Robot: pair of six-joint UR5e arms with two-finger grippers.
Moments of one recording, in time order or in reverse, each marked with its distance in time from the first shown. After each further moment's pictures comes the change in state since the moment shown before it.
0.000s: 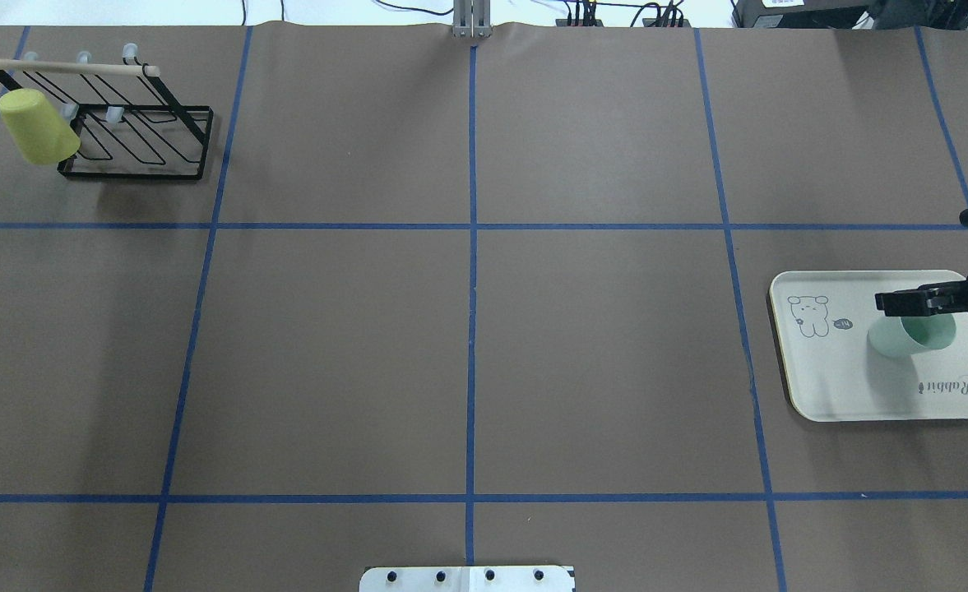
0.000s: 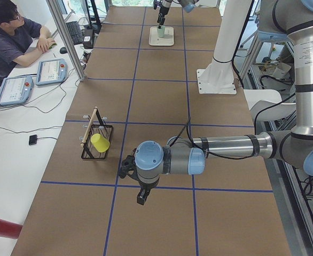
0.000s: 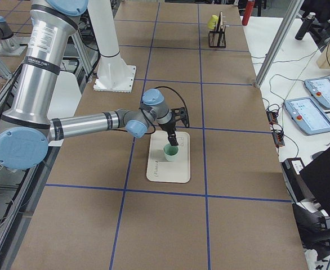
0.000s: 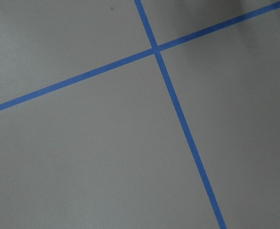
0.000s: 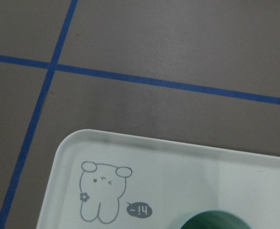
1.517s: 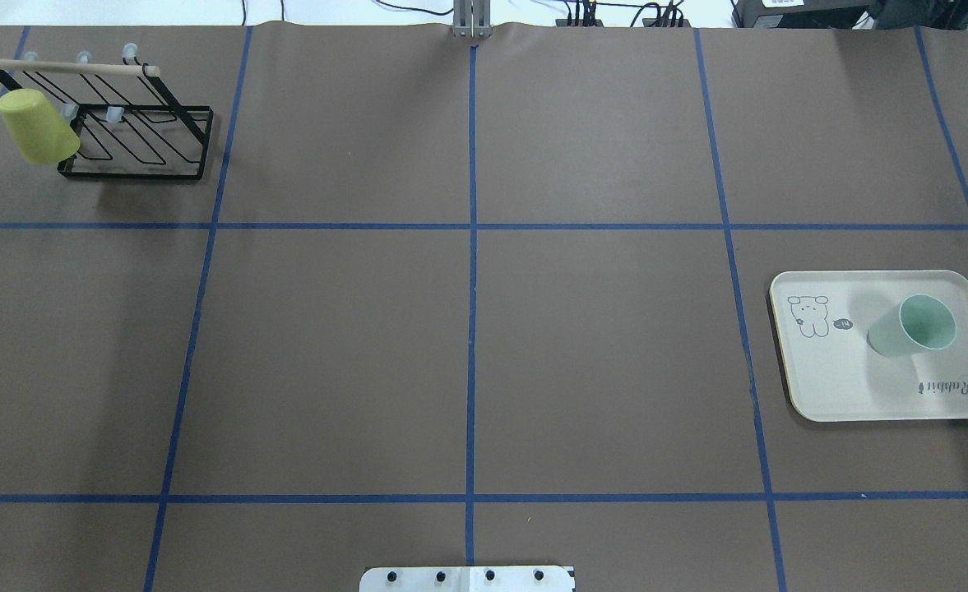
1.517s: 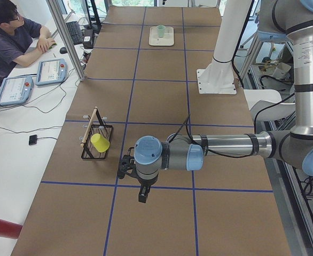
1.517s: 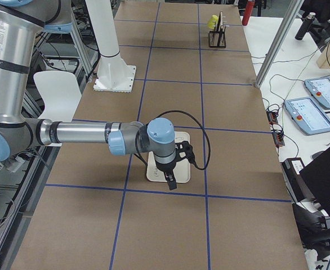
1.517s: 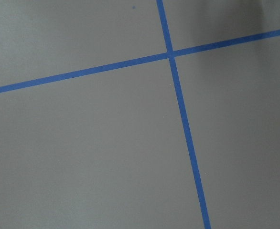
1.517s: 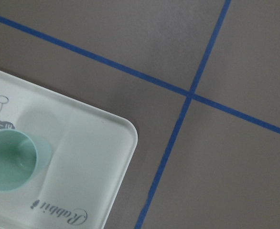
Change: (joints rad) left arm 0.022 -0.009 -0.036 0.025 0.027 -0.181; right arm 0.588 -0.022 -0.100 -0.532 0.274 -0.997
